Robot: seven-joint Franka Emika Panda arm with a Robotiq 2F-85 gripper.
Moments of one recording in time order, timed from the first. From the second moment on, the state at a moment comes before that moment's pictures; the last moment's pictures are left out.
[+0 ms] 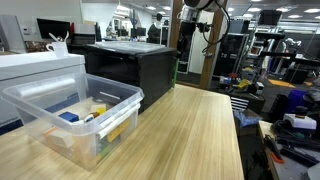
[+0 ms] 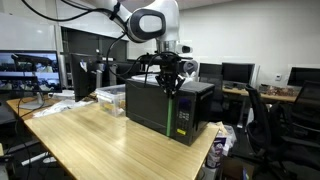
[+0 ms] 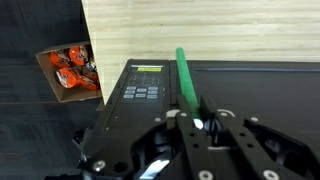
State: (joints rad) arm -0.32 0.29 -0.19 -1.81 0.14 2.25 -0.58
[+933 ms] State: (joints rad) arm -0.32 0.29 -0.19 -1.82 0.14 2.26 -0.58
